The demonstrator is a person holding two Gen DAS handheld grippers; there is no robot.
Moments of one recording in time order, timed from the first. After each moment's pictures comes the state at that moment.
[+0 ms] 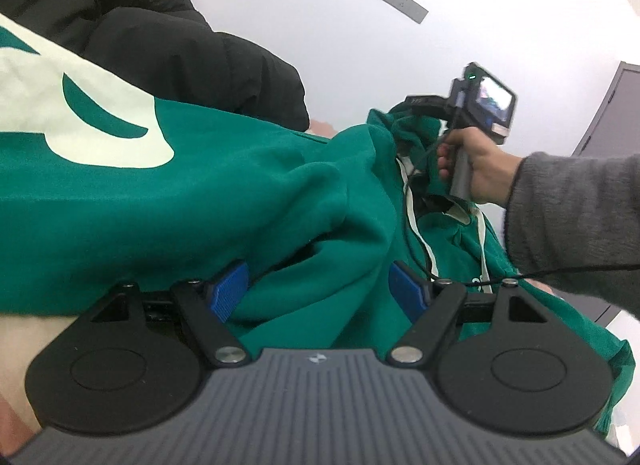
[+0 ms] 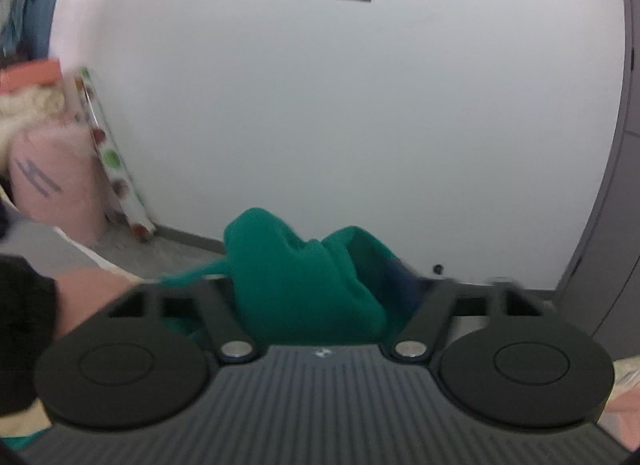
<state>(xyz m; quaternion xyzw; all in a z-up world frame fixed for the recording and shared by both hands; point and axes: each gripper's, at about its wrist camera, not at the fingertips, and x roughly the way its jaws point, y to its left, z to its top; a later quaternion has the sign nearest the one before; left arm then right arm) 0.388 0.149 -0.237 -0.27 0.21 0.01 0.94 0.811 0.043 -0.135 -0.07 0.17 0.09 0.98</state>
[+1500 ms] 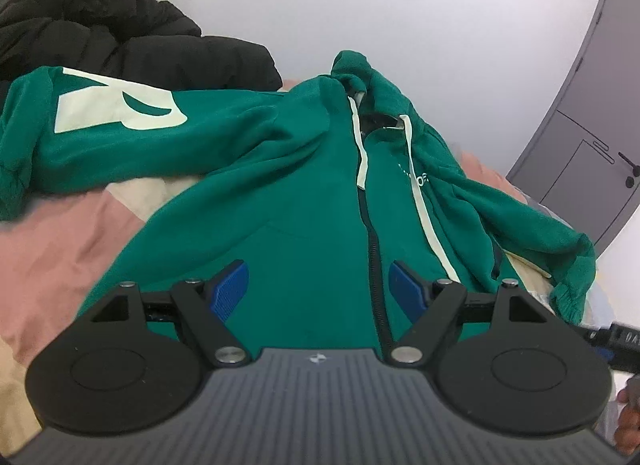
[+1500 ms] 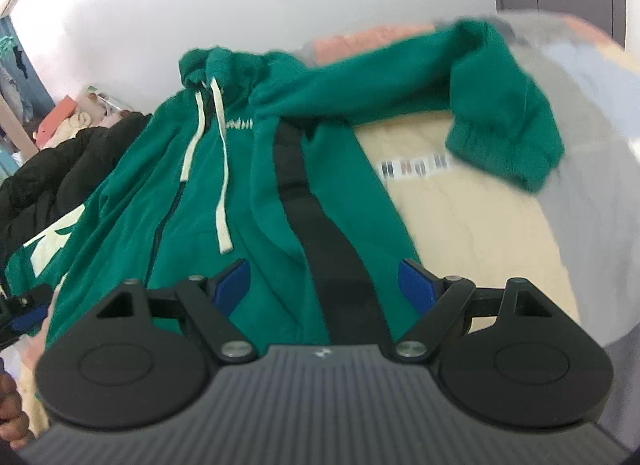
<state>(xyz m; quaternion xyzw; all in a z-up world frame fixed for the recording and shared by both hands) 0.217 0.044 -0.150 -0.20 0.30 0.02 0.93 0.327 -0.283 -0.178 0.15 0.37 0.09 0.91</state>
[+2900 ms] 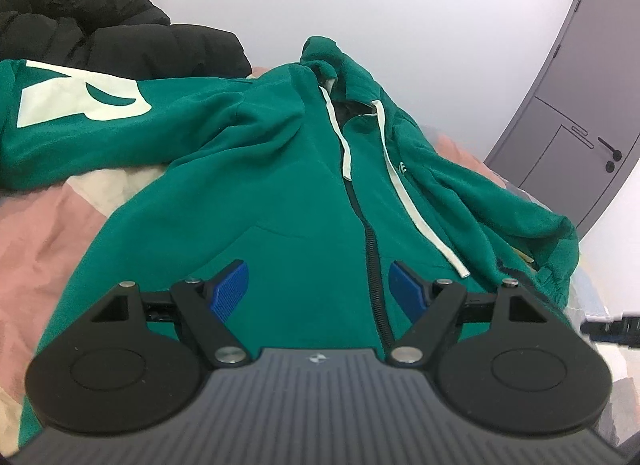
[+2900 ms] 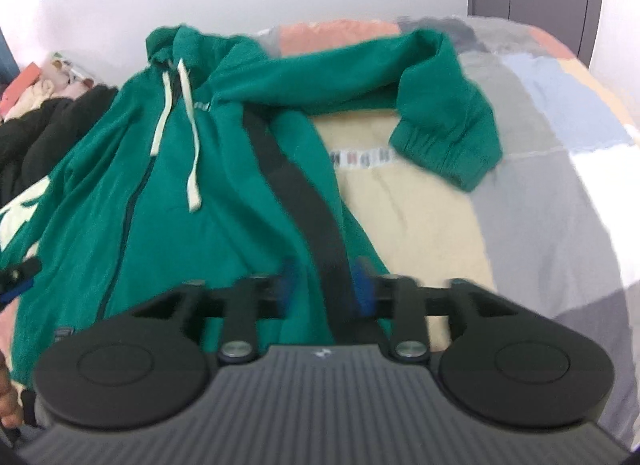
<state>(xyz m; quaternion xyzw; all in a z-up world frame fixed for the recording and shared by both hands) 0.231 0.032 -0.159 -0.19 0.30 -0.02 0.93 0.304 -0.298 -0.144 0.09 0.40 0.03 0.91</state>
